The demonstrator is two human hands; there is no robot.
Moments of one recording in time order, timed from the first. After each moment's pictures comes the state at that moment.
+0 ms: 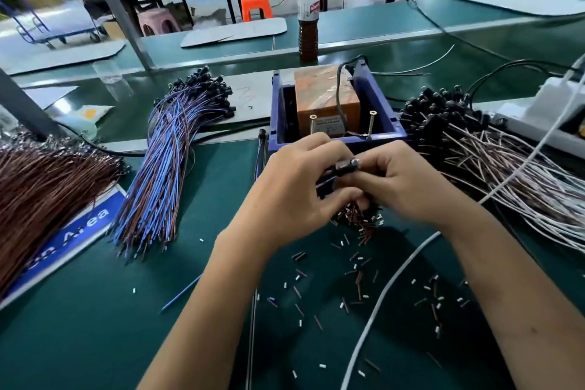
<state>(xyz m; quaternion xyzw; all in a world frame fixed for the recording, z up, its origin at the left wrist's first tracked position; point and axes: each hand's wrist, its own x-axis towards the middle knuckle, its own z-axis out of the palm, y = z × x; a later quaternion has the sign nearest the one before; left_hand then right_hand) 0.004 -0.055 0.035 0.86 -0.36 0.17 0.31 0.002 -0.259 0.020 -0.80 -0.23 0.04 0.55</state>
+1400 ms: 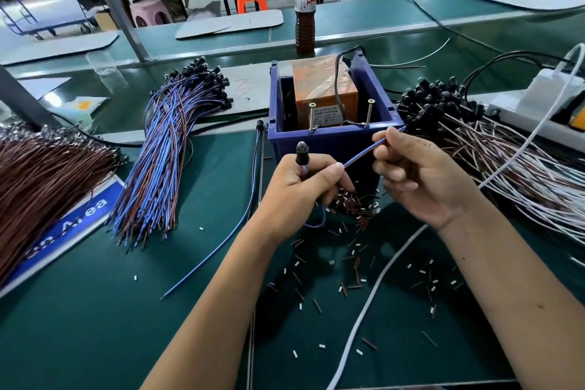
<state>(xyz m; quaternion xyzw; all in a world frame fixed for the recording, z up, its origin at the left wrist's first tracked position) 0.001 -0.060 -0.003 0.73 -0.25 -0.04 0.64 -0.005 -0.272 0.002 -0.48 -0.04 0.08 0.87</state>
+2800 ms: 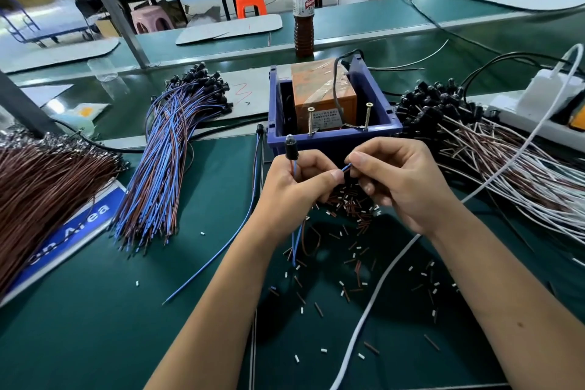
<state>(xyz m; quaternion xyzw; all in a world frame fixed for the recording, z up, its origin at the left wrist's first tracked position) 0.000 -0.060 0.002 0.70 -0.21 -0.05 0.68 -0.010 -0.251 -0.004 -0.65 -0.11 -0.04 0.75</state>
